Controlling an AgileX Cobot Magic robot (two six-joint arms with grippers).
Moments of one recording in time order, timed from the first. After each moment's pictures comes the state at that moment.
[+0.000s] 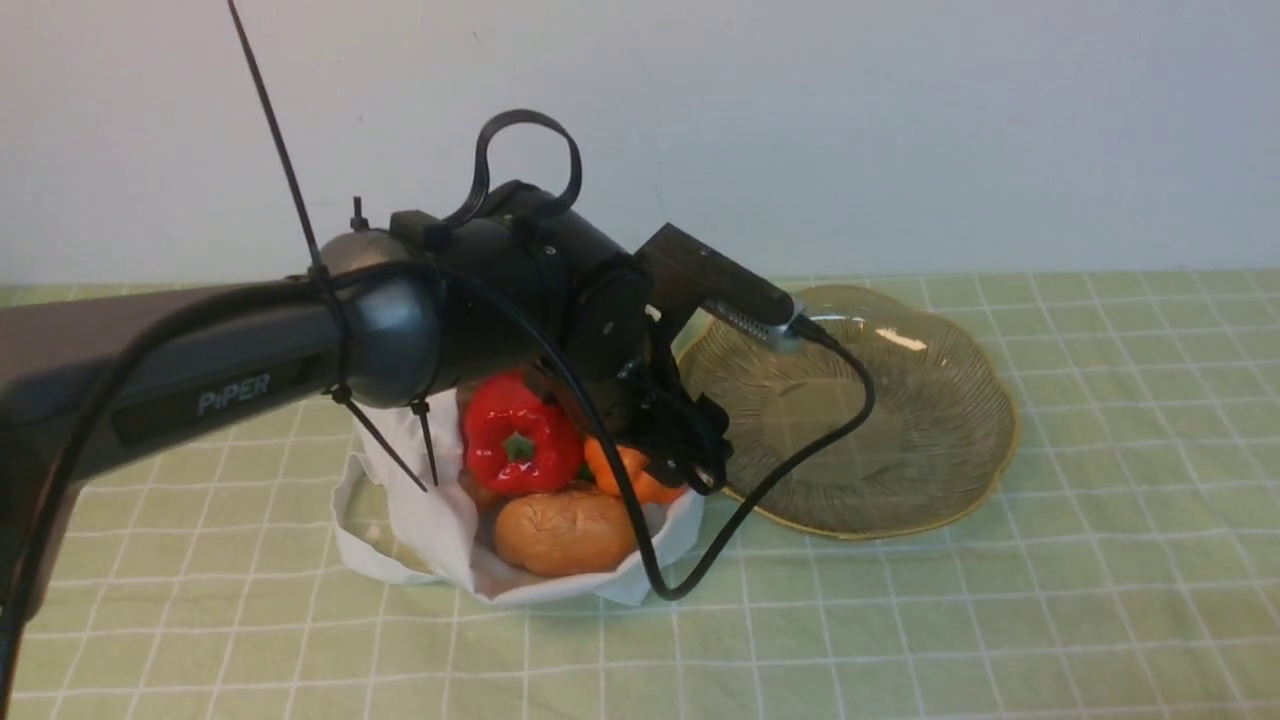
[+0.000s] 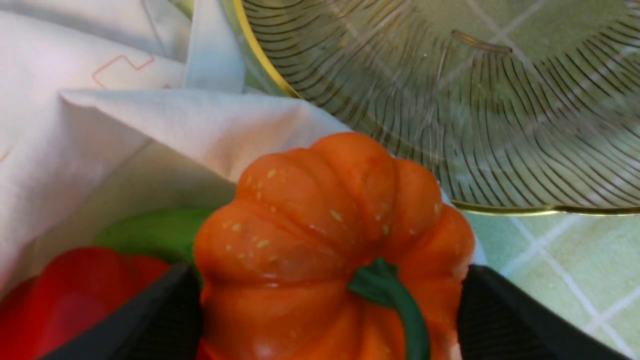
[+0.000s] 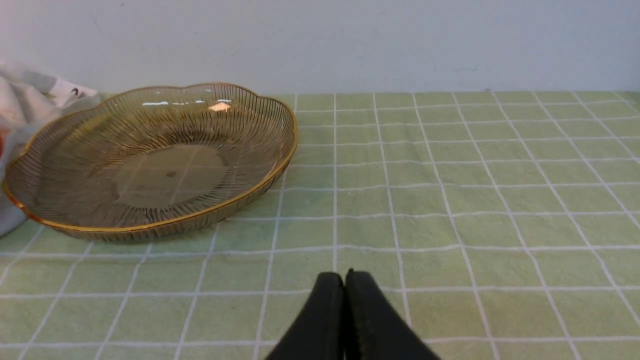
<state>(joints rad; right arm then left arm) 0.05 -0.01 0.02 -0.06 0.40 0.10 -0.64 1.91 -1.41 0.20 0.65 -0.12</state>
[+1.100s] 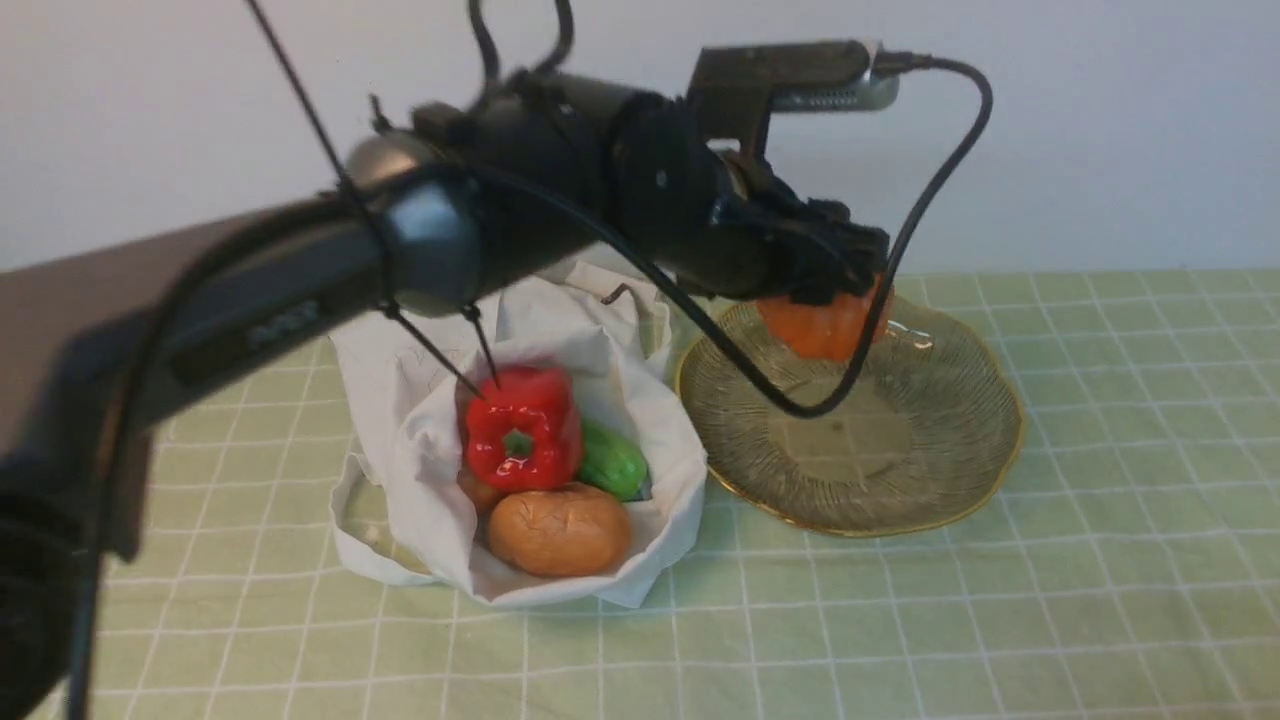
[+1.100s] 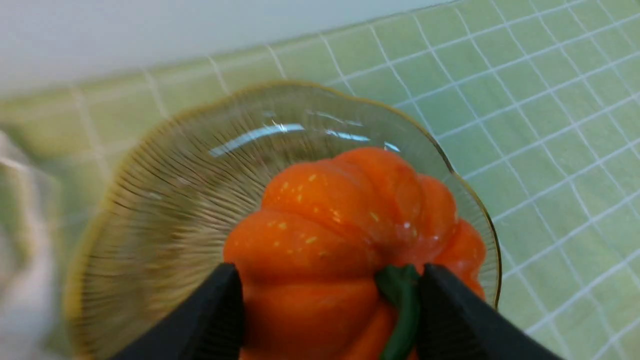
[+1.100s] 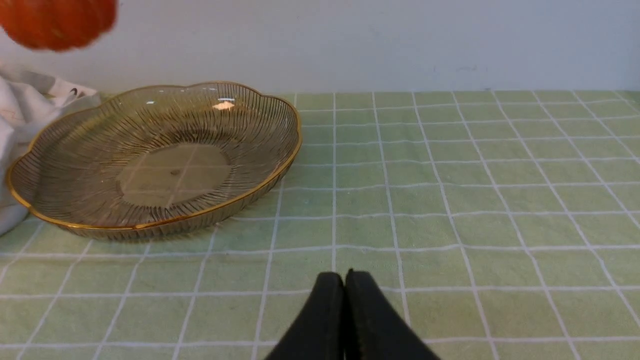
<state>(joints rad) 0.05 -0.01 0.02 -0.06 0.40 0.10 -0.64 2.02 -1.68 -0.22 0.45 -0.21</state>
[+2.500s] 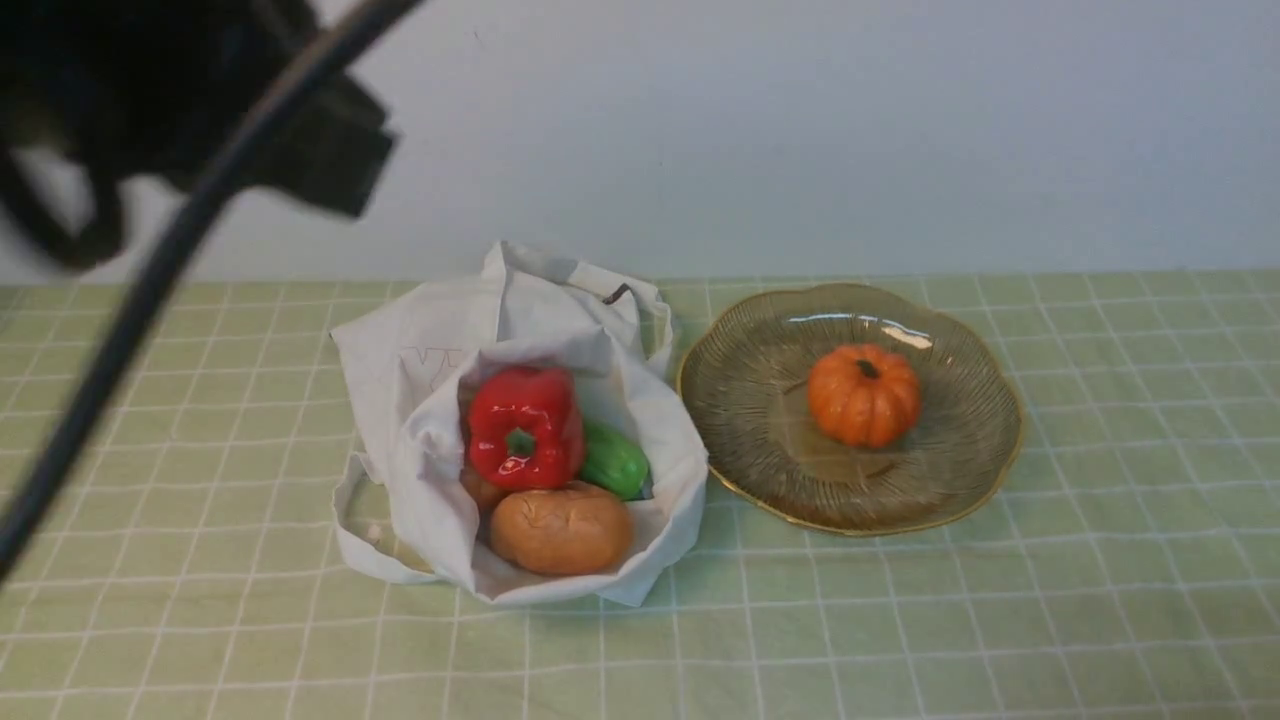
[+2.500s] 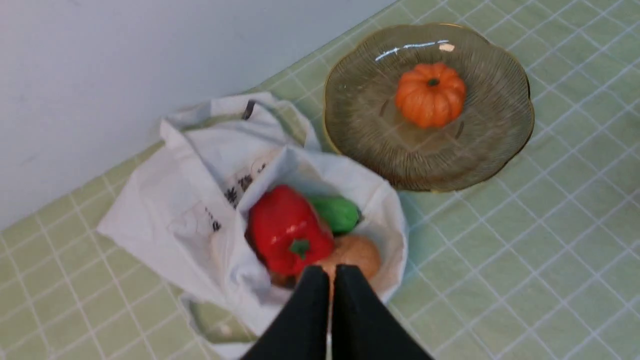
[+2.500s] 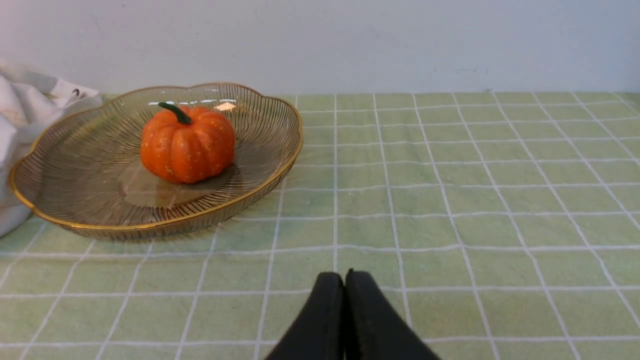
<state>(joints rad) 0.05 -0.01 0.02 -0.06 0.40 0.10 -0.64 1.06 -1.44 0.11 1.14 -0.06</state>
